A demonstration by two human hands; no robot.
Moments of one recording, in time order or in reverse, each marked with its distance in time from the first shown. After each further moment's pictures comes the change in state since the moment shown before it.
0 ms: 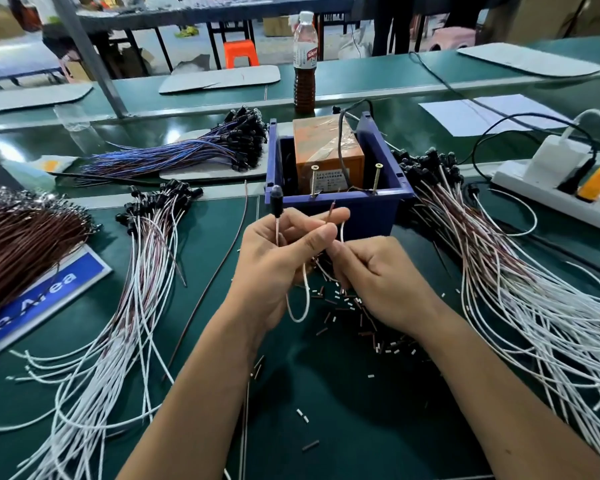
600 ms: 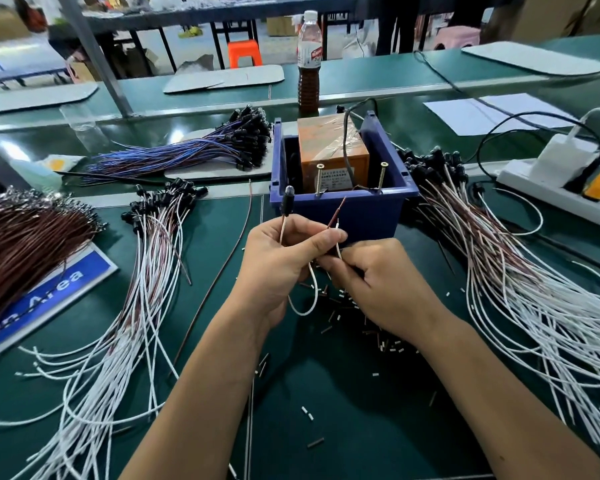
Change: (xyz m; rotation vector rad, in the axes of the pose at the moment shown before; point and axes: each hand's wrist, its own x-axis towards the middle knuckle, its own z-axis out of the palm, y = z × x) left_hand 0.002 -0.003 -0.007 0.150 0.131 -0.102; right_hand -0.001 0.006 0.007 -0.198 0.040 -0.126
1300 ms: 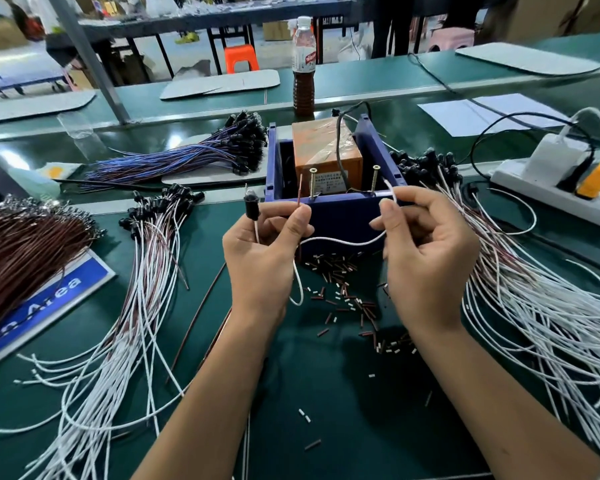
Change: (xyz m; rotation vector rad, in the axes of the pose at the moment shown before) left_hand 0.008 -0.014 0.004 0.029 0.278 0.372; right_hand 0.002 -0.005 -0.008 0.223 0.814 0.049
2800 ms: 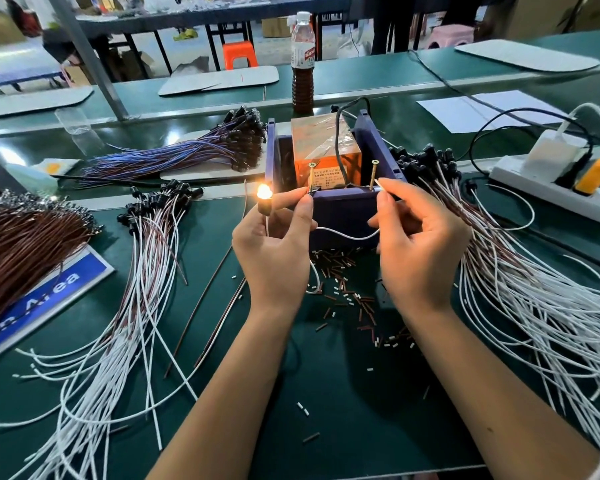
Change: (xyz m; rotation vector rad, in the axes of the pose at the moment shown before) left_hand -0.003 -0.001 0.017 0.220 0.115 0.208; right_hand 0.007 0.005 0.005 -0.162 0.020 -0.047
